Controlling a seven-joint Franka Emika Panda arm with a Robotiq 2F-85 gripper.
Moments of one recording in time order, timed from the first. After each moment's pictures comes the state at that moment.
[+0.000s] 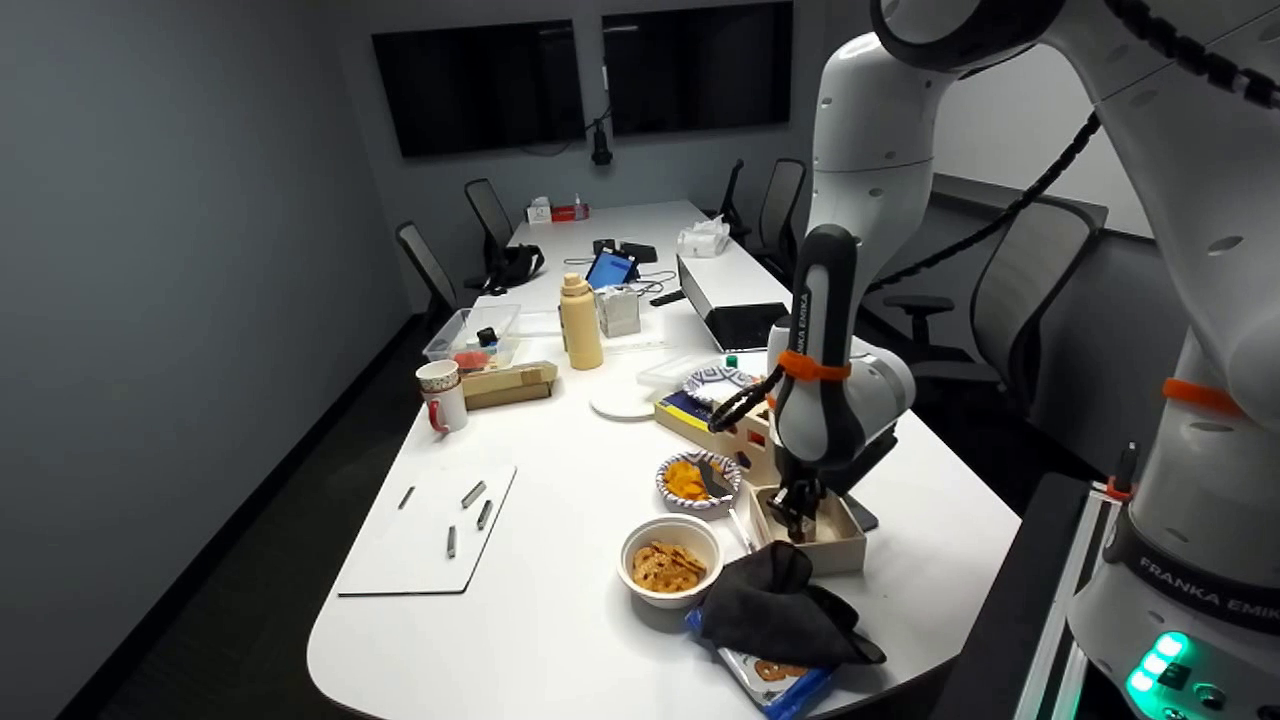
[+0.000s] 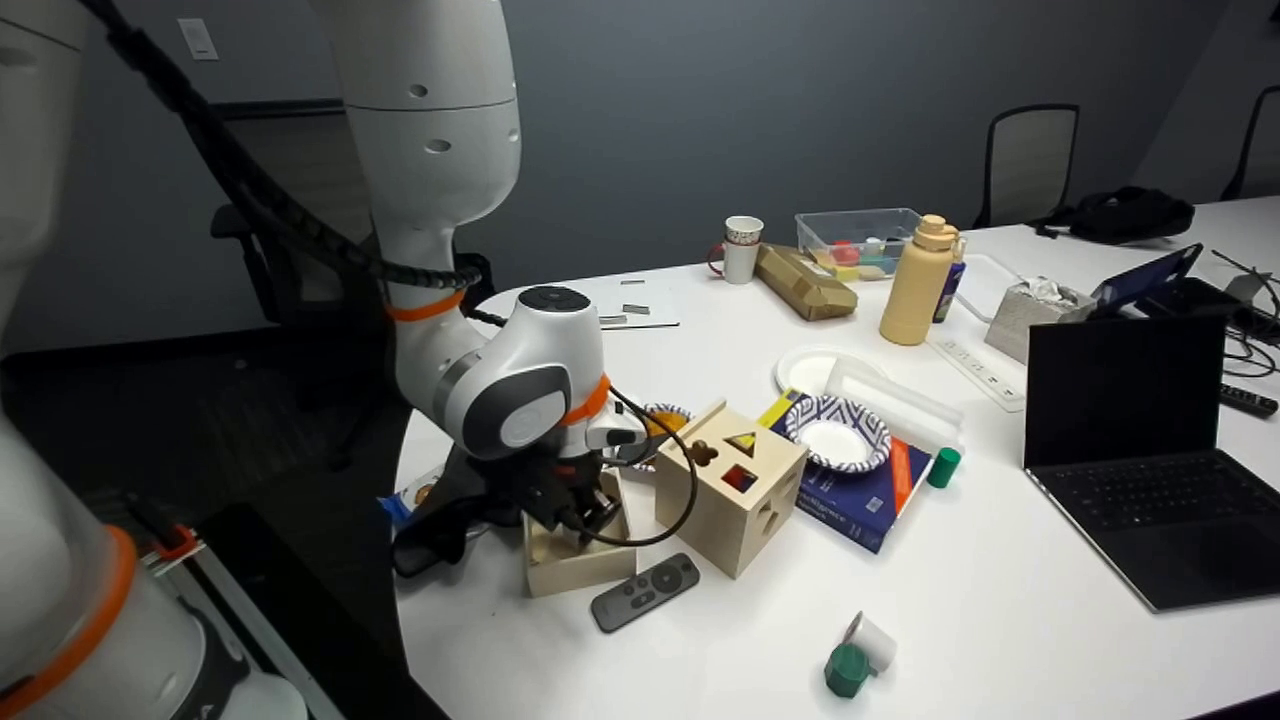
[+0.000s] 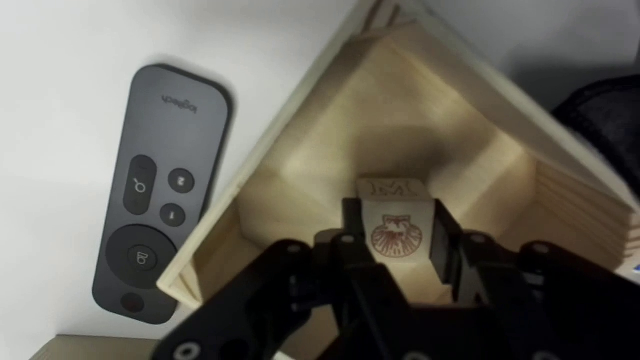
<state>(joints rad) 0.05 0.54 -0.07 -2.63 0.07 3.16 -0.03</state>
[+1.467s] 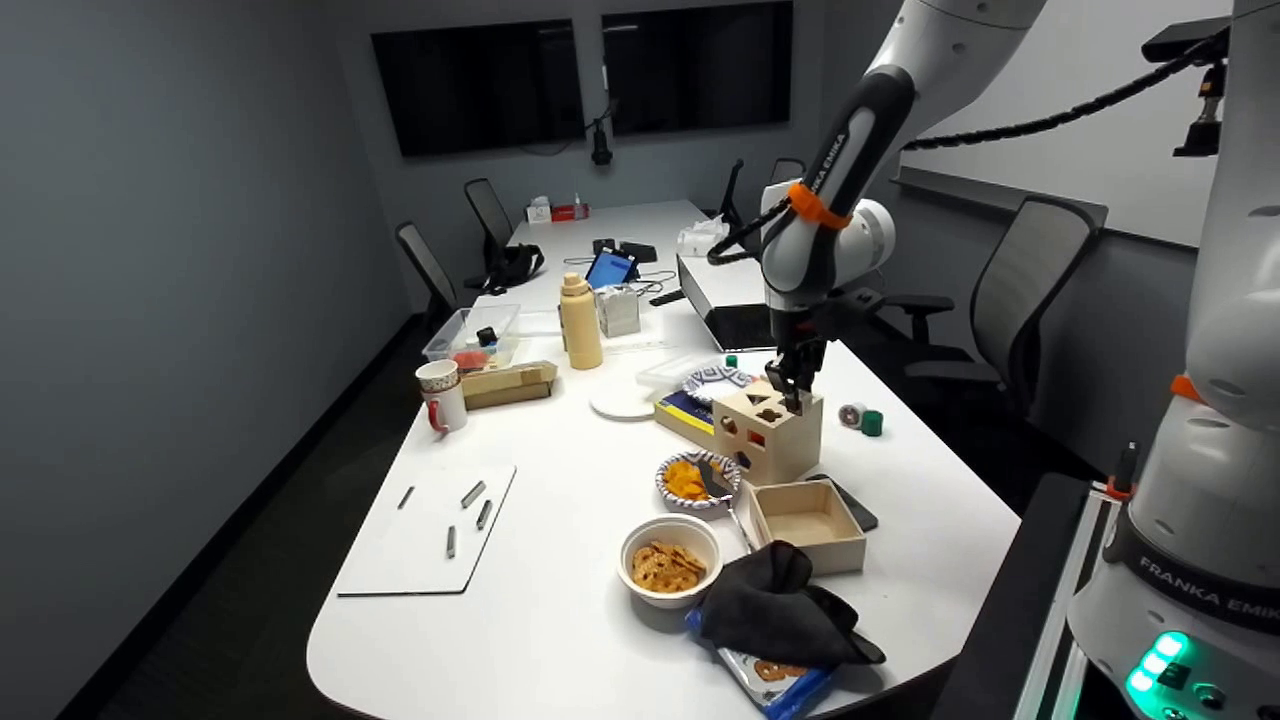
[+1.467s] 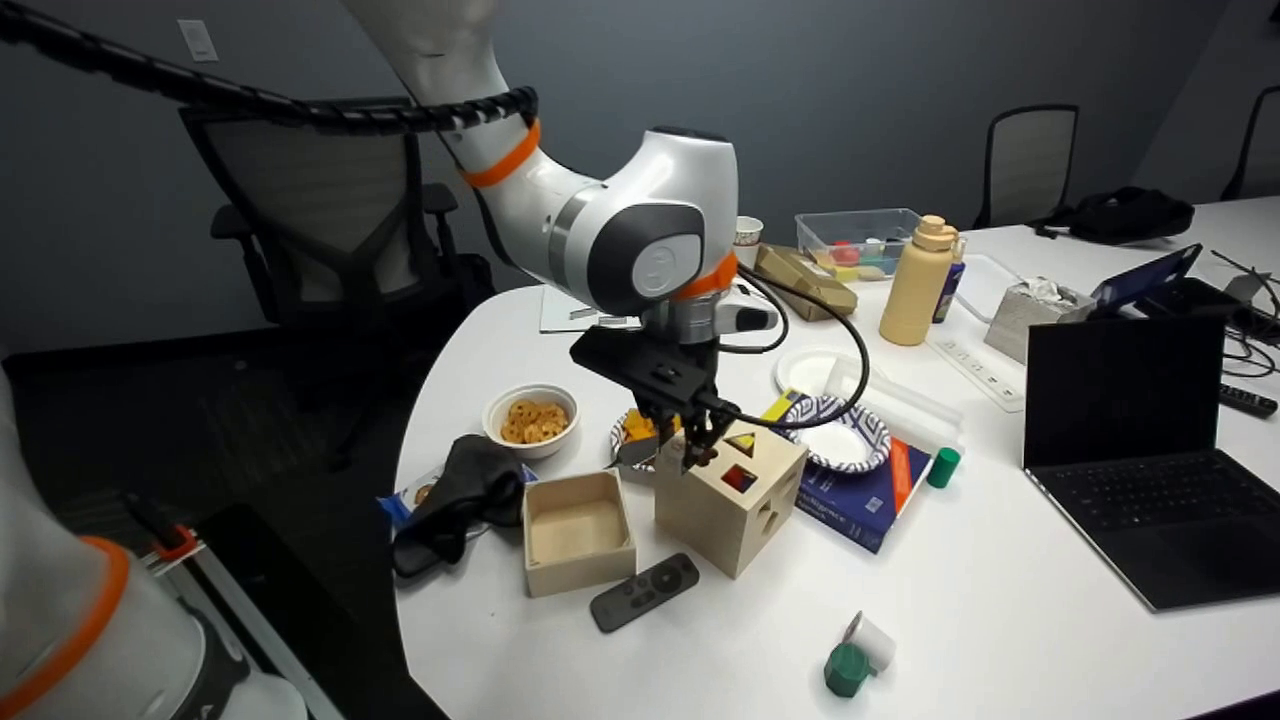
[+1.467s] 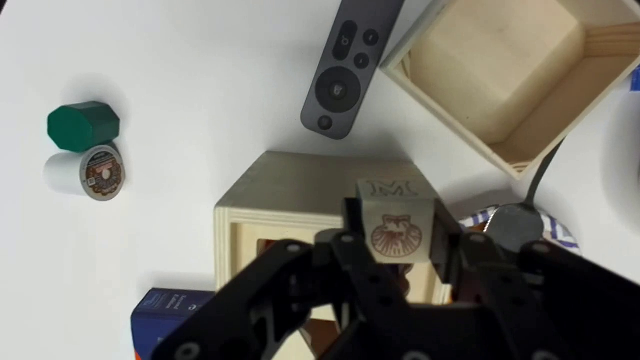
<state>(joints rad) -0.13 0.18 -0.13 -2.47 -0.11 2.64 -0.13</state>
